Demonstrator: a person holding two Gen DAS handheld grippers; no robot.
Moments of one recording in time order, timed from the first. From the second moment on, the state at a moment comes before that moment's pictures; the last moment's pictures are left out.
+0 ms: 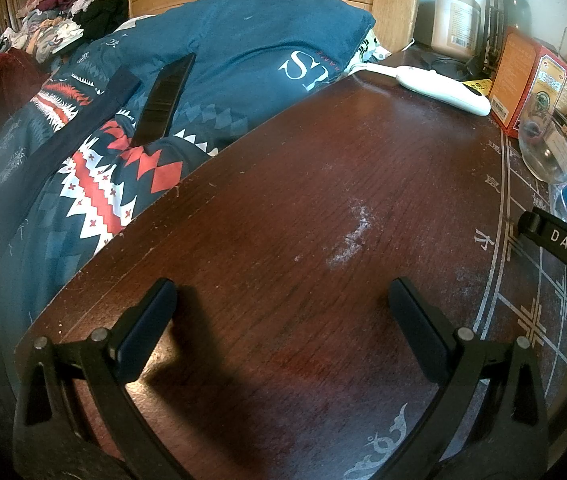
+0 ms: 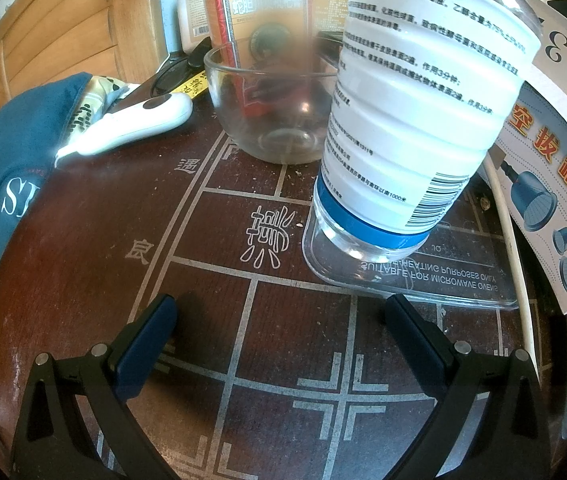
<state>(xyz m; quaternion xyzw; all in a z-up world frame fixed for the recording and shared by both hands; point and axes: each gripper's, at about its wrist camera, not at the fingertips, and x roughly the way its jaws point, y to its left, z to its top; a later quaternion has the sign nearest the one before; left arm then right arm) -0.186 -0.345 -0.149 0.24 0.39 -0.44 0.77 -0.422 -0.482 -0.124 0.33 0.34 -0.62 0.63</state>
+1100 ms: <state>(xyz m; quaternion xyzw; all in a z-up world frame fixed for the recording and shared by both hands) -0.186 -0.345 -0.149 0.24 0.39 -0.44 0.77 -0.420 -0.487 -0.125 0.33 0.33 -0.63 0.62</state>
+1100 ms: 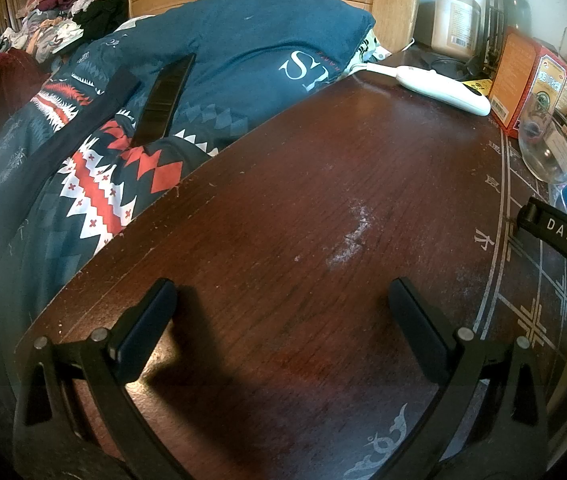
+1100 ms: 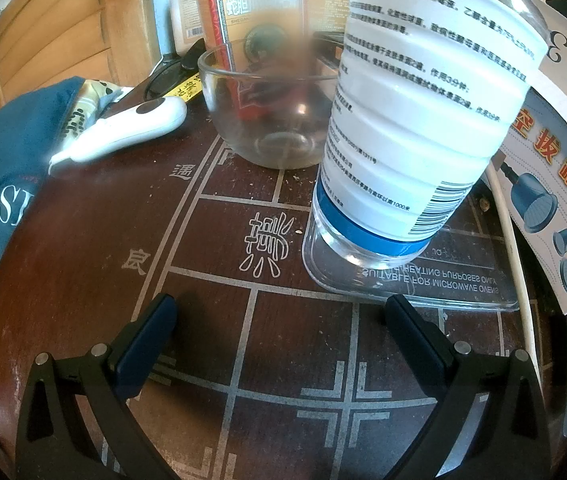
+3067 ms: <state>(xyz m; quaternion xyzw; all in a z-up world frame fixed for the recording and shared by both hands) 0.136 0.375 0.074 -0.14 0.18 -0.15 0.96 -0.214 -0.193 0.094 0.07 0.24 -0.17 0.95</state>
